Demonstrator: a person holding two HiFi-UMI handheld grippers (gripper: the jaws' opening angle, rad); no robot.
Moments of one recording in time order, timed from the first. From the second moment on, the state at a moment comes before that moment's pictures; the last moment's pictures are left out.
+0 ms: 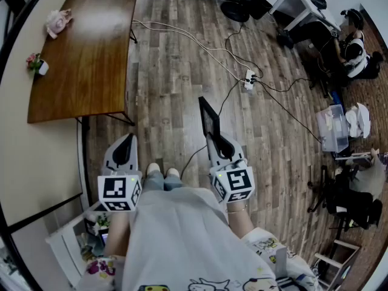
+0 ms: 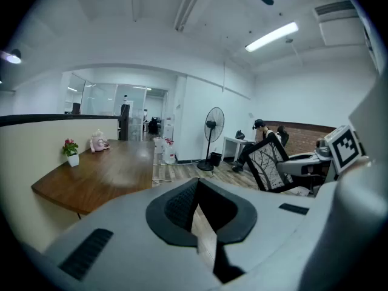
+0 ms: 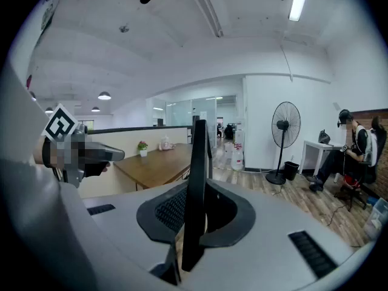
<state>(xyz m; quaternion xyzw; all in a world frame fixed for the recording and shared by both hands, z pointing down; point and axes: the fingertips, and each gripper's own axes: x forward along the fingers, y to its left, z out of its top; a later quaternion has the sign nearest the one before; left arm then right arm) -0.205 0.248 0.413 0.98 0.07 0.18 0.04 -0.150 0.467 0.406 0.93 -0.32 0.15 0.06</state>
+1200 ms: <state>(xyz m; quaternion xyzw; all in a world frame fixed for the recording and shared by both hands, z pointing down) -0.089 0.218 0.417 0.98 0.05 0.18 0.03 -0.040 0.455 0.420 0.93 -0.32 0.17 0.03</state>
